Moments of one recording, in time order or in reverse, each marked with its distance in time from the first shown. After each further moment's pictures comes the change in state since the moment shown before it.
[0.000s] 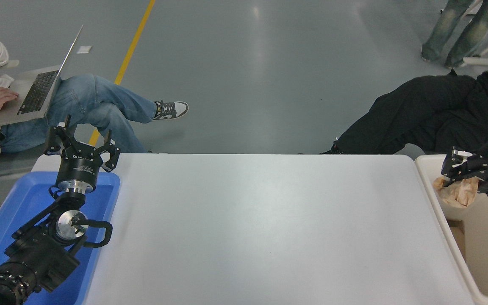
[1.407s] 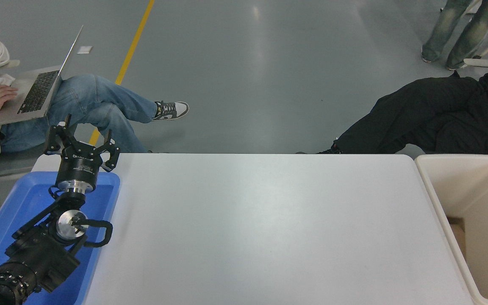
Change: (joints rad) left arm 0.000 0.000 0.000 0.000 0.000 0.000 0.000; right arm -1.088 0.014 0.363 -0.769 0.077 -0.662 0.007
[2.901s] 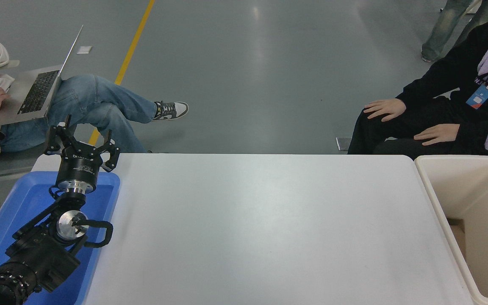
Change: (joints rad) left arm 0.000 -0.001 0.000 0.000 0.000 0.000 0.000; right arm -0.370 0.273 0.115 -0.411 -0.001 -0.211 0.002
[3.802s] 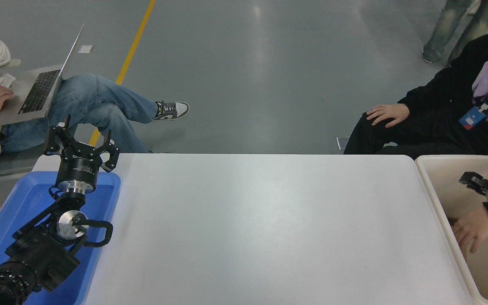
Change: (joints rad) left arm 0.000 0.001 0.000 0.000 0.000 0.000 0.000; right arm 0.796 -0.168 -0.430 1.044 -0.008 0.139 0.000
